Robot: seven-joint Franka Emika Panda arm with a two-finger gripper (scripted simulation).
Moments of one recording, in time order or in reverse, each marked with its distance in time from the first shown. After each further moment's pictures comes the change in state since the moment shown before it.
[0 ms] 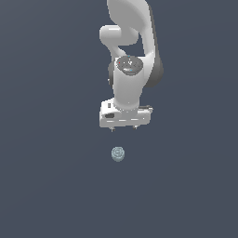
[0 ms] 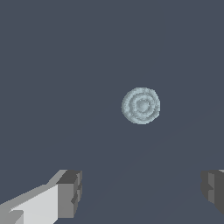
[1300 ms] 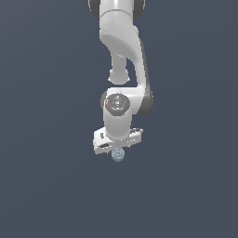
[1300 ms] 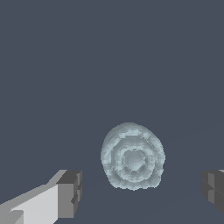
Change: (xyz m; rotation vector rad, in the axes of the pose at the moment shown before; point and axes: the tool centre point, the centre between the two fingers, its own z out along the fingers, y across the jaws) arm 0.056 0.031 0.079 0.021 -0.005 -0.173
